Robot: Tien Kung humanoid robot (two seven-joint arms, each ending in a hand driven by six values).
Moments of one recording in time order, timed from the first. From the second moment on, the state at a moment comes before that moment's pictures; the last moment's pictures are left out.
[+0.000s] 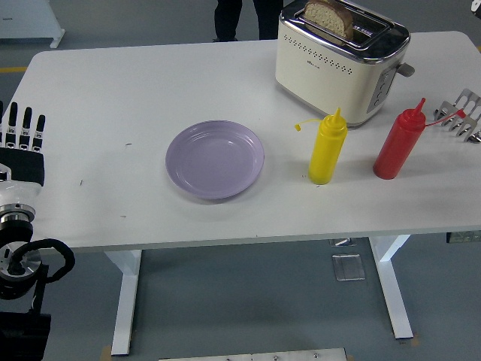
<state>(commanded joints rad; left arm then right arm) -0.17 0.00 -1.66 -1.33 0.37 0.03 -0.21 0.77 -0.54 1.16 1.06 -1.88 -0.11 -0.14</state>
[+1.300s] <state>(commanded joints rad) -0.17 0.00 -1.65 -1.34 0.37 0.03 -0.20 0.79 -0.50 1.00 0.96 -1.81 0.05 -0.08</state>
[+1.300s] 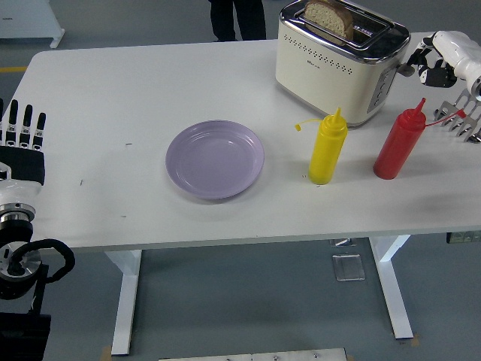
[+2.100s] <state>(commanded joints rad) -0.18 0.00 -1.66 -1.34 0.37 0.03 -0.20 0.80 -0.48 0.94 0.92 -1.80 0.05 -0.08</state>
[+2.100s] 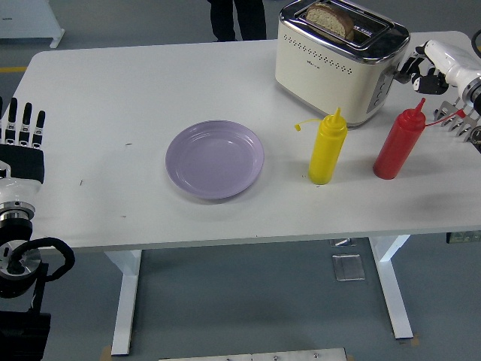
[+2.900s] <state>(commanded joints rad) -0.18 0.00 -1.66 -1.34 0.37 0.03 -0.20 0.81 -0.46 0.90 0.89 -1.79 0.07 -0.10</state>
